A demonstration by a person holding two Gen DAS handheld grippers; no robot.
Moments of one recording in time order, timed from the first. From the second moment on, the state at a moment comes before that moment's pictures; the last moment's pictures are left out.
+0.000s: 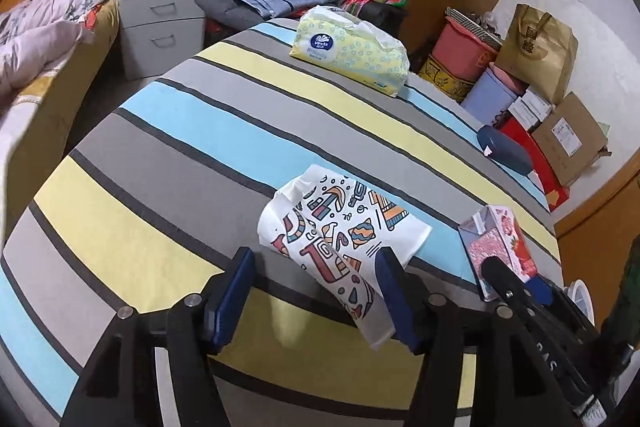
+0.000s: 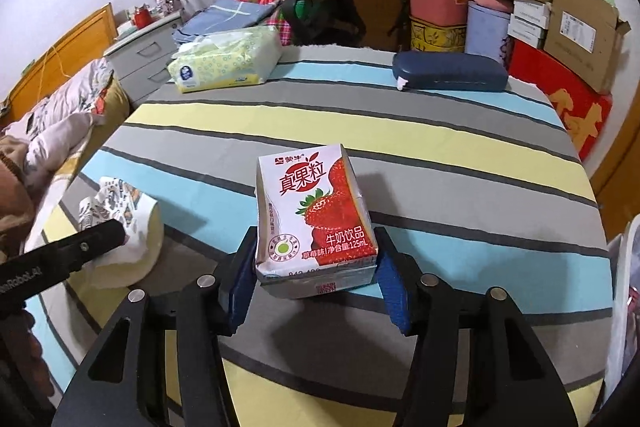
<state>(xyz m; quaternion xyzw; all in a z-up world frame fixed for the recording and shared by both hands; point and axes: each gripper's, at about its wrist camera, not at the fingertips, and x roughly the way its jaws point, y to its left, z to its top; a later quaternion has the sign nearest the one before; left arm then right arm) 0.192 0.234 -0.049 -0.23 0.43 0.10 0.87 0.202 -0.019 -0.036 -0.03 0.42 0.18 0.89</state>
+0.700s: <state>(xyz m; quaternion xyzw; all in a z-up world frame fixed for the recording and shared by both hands) 0.189 0.165 -0.022 -0.12 0.41 0.03 0.90 0.176 -0.067 -0.017 0.02 0.39 0.15 0.91</state>
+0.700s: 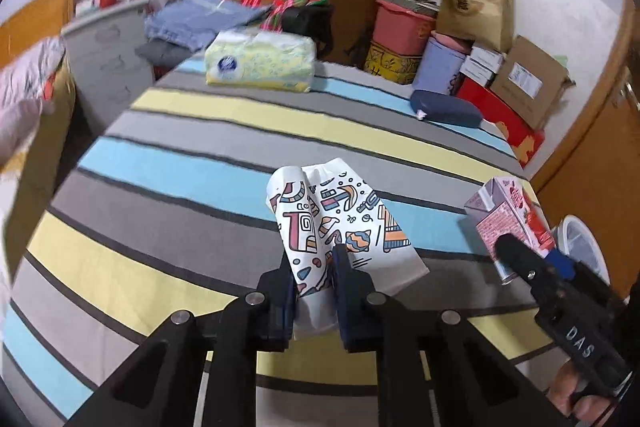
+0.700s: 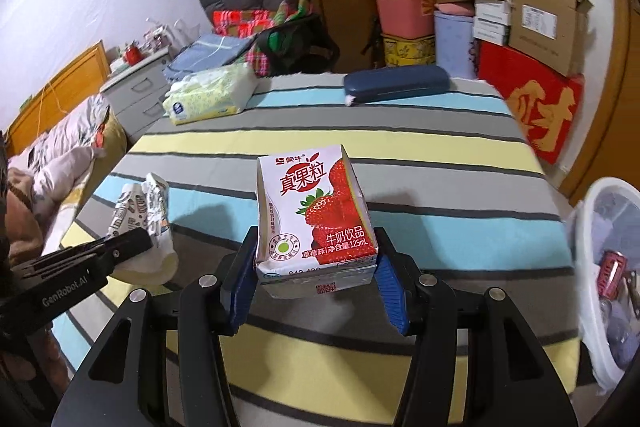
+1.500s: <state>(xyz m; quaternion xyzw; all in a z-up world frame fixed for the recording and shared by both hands) 0.155 -0.002 0.040 -0.04 0.36 -0.12 0.92 0.130 -0.186 0.015 0.07 0.33 0.06 0.94</state>
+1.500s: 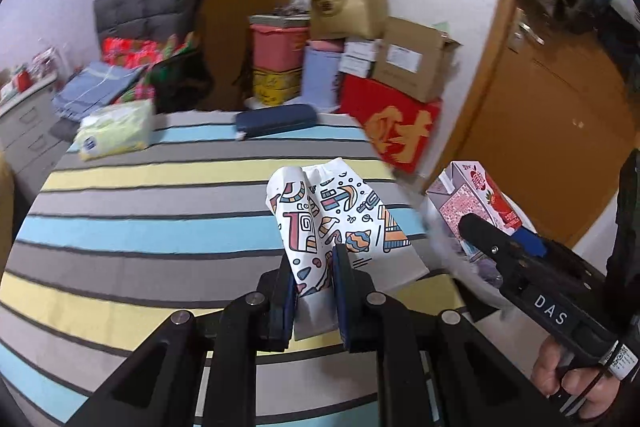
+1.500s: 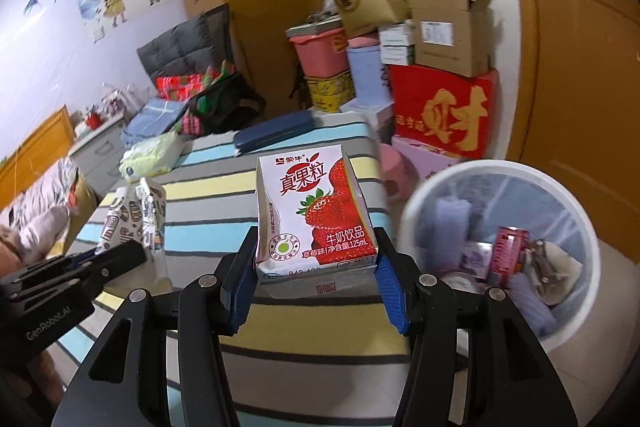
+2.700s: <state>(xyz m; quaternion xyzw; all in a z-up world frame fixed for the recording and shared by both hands) 0.205 -0.209 0.008 0.05 0.41 -0.23 0.88 0.120 -0.336 -0.014 0.08 0.37 -0.08 0.92</state>
